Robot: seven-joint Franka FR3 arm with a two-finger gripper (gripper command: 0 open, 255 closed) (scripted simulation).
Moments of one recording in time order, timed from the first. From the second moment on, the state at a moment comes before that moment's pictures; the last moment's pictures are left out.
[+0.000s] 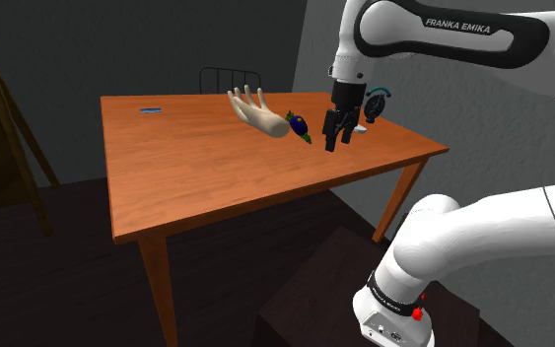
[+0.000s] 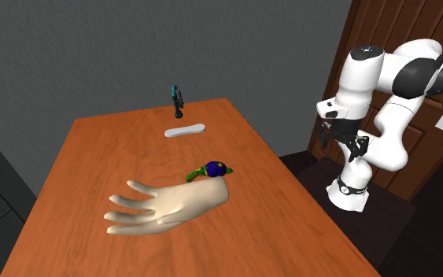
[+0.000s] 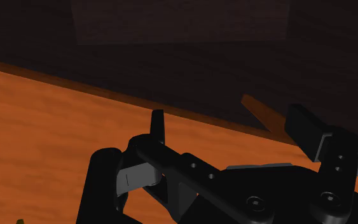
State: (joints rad) arm -0.01 -0.78 -0.07 -2.36 -0.01 1.46 -0.07
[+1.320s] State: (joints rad) arm 0.02 -0.30 -0.50 -2.10 0.14 1.84 -0.56
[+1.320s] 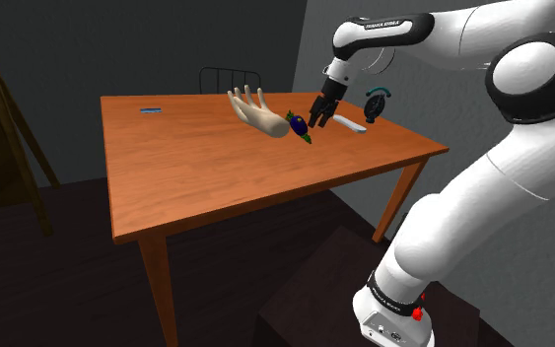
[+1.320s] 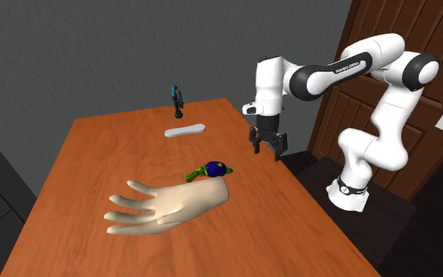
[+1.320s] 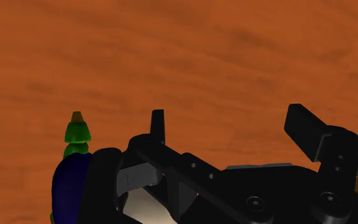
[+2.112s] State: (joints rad) arm -0.08 0.25 -0.66 -1.64 0.64 1.74 -0.97
